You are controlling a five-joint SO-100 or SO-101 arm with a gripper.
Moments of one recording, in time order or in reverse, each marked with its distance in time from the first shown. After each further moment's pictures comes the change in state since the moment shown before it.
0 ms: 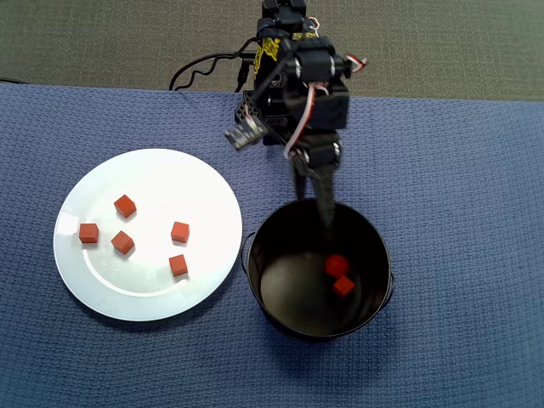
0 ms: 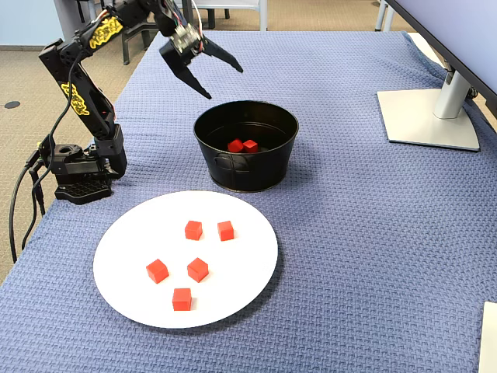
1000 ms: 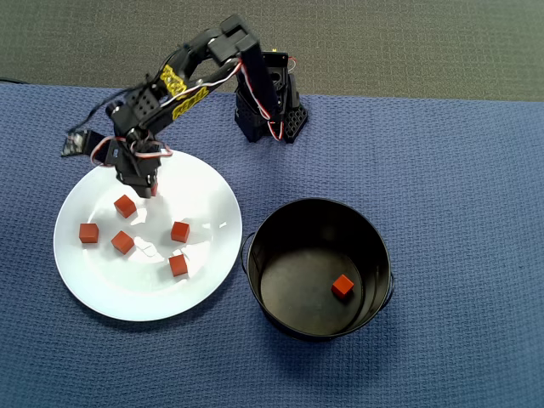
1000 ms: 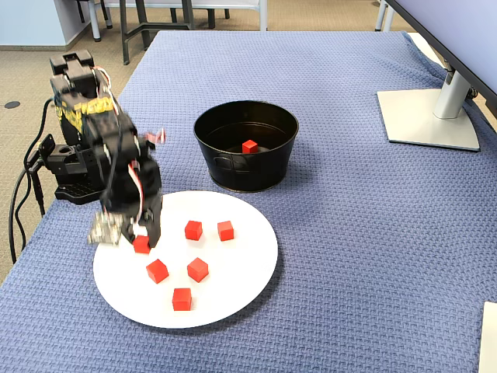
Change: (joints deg) arm 58.2 -31.8 13.5 -15.8 -28.0
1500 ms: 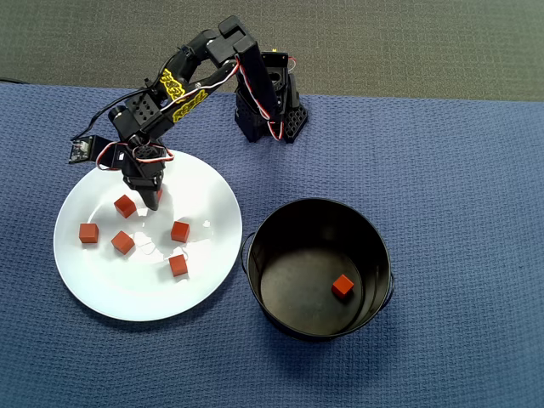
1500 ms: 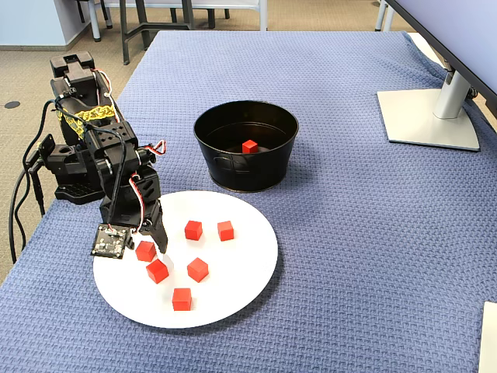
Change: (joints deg) arm 1.3 -5.2 4.9 -4.5 -3.5
